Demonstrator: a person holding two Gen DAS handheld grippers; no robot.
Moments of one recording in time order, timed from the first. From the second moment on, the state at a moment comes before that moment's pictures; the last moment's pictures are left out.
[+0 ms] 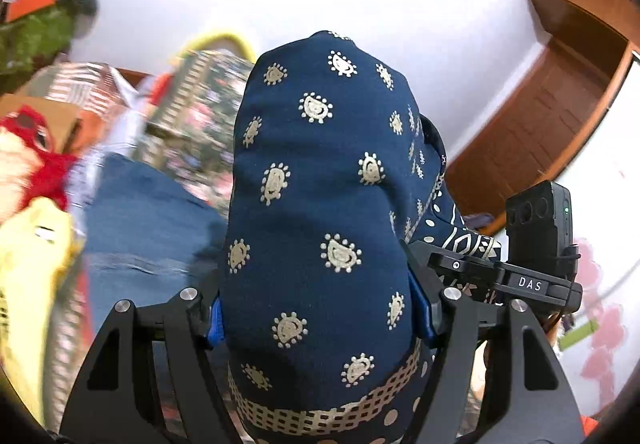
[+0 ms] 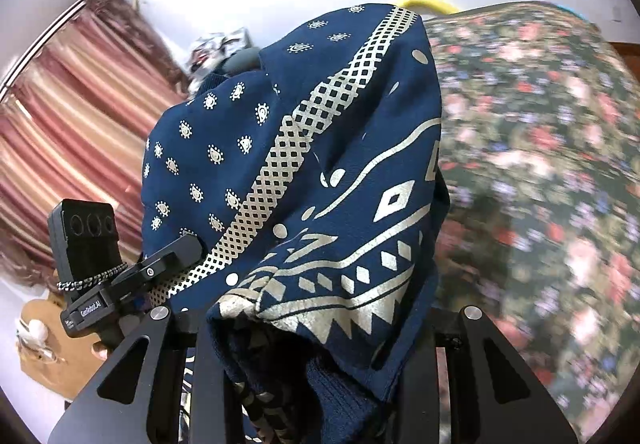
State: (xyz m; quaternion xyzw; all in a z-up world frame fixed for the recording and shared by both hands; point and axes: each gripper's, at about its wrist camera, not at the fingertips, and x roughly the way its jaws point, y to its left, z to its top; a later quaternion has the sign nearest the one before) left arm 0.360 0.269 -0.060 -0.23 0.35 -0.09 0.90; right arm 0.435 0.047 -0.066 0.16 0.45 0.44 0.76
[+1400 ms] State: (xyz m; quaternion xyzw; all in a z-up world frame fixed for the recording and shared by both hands) left arm 0.205 0.248 0.018 -0.09 0.27 0.04 0.96; right arm 0.295 0.055 0.023 0.03 0.31 0.38 0.87
